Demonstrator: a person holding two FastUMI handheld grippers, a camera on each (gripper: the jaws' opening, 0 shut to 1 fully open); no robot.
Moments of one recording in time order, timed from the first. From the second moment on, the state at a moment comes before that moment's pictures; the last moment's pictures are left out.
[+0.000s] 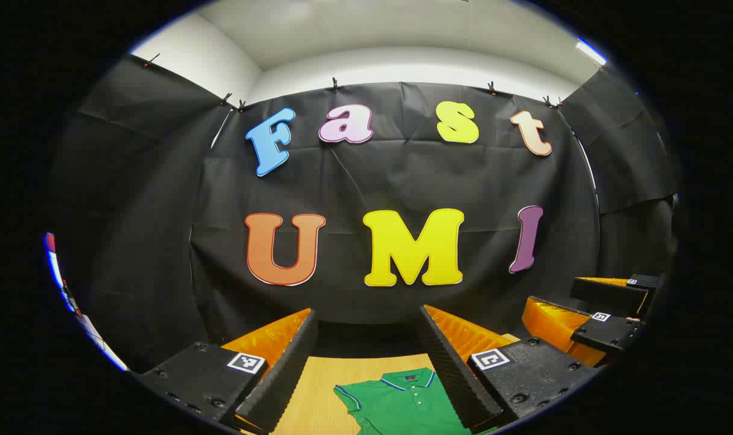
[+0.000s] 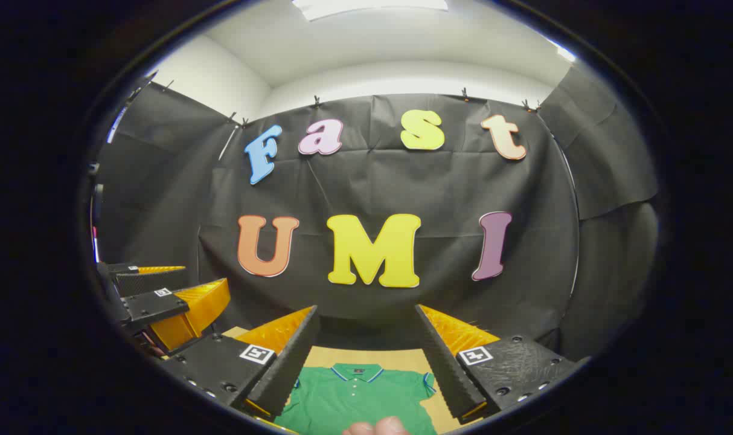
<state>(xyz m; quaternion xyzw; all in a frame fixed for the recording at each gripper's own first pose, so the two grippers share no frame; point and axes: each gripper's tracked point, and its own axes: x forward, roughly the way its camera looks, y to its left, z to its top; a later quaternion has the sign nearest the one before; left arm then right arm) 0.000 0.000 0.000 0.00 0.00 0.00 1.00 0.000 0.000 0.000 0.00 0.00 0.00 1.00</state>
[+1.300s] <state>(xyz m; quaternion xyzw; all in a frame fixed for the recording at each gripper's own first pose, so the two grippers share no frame) 0.036 -0.028 0.001 0.00 -0.01 0.00 1.00 0.038 -0.042 -0.001 0.01 0.00 -0.01 1.00</state>
